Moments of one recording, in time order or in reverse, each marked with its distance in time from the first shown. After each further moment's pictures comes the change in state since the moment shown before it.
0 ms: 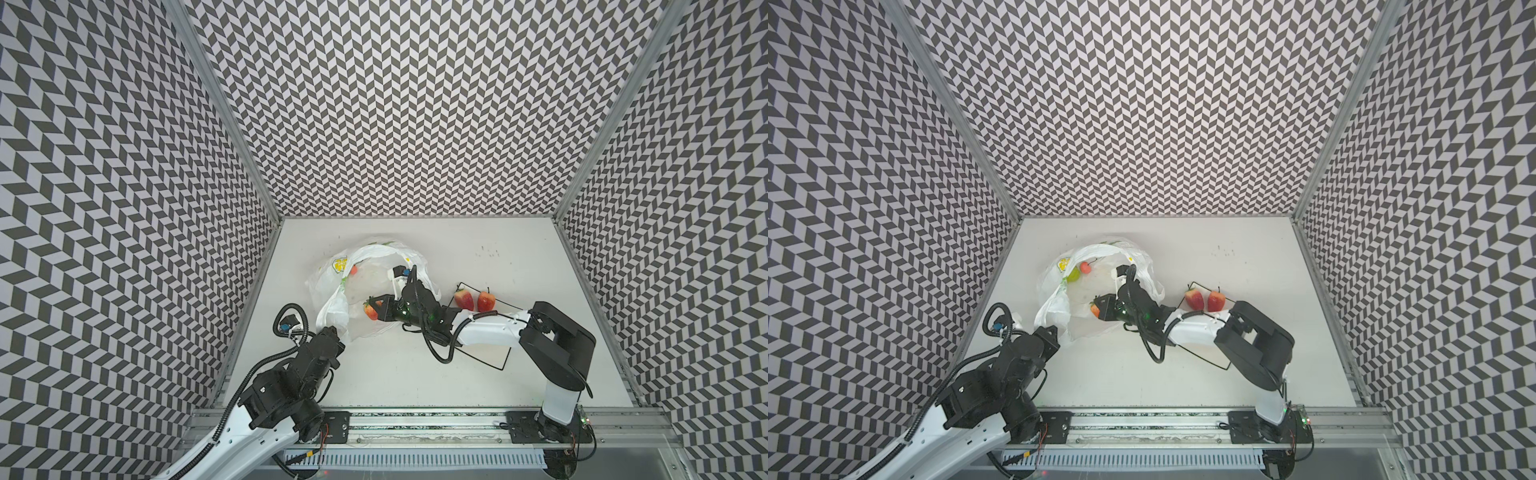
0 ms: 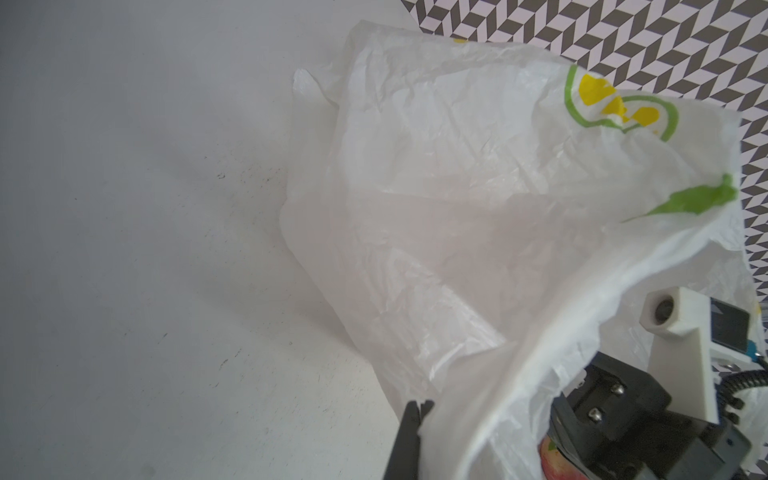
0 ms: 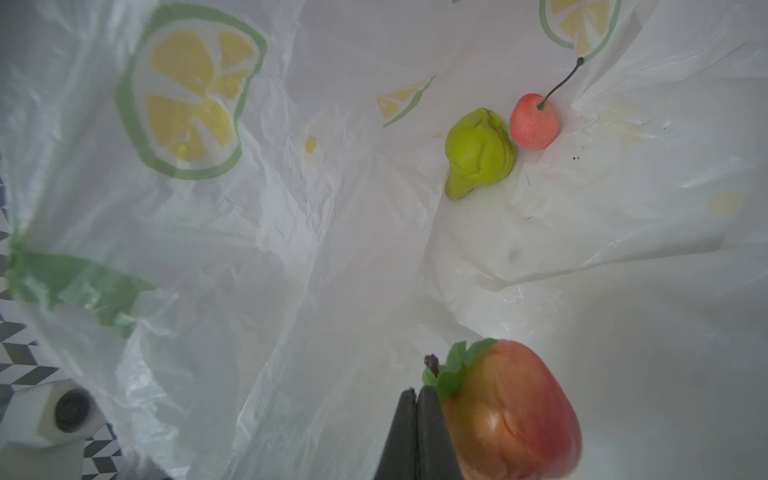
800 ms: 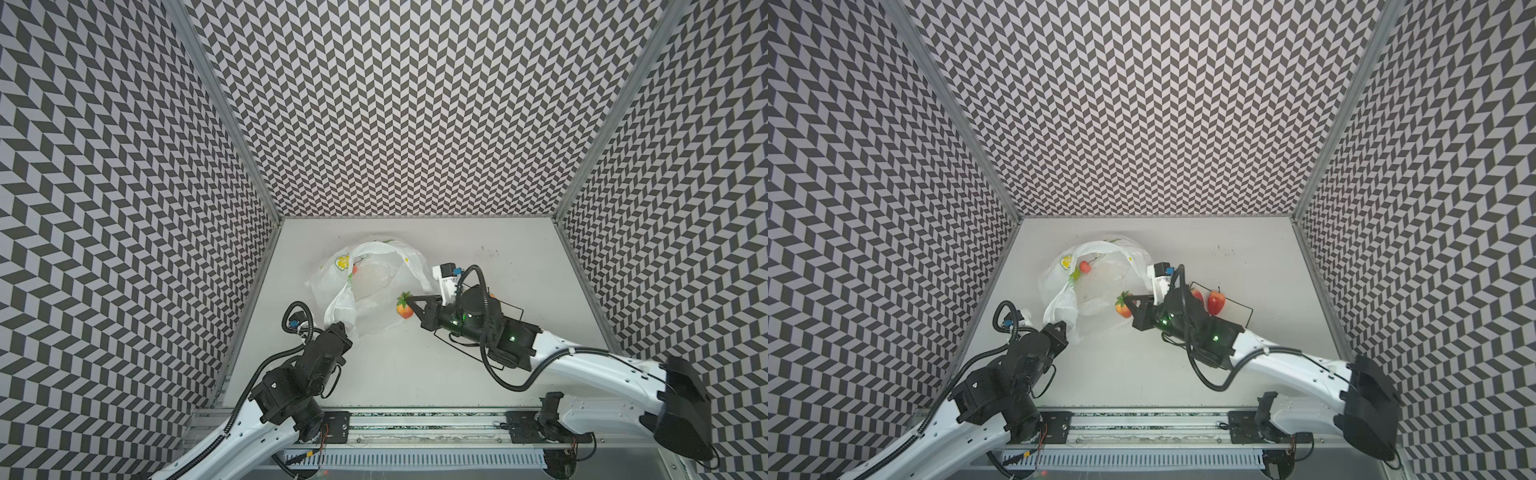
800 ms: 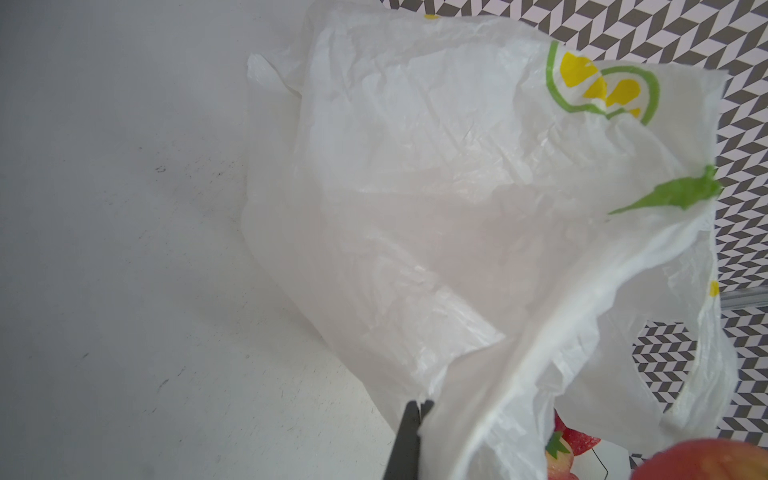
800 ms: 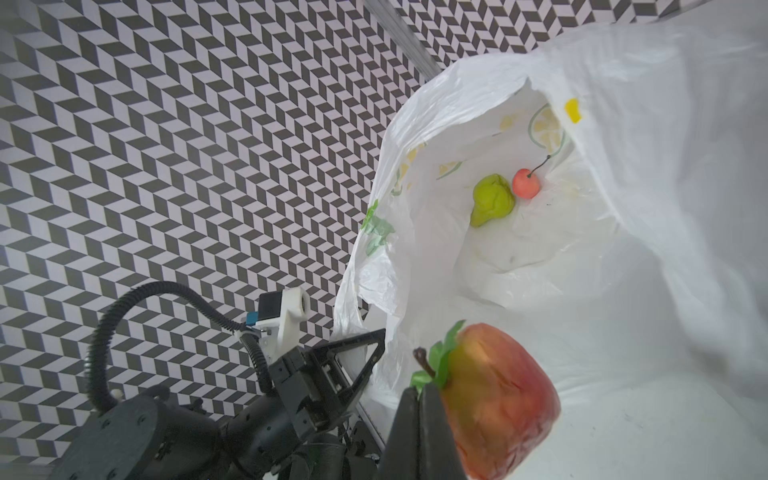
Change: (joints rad) left arm 0.000 0.049 -0.056 0.179 0.016 0.047; right arm 0.026 -0.701 -0.248 -0.360 0.124 -0.082
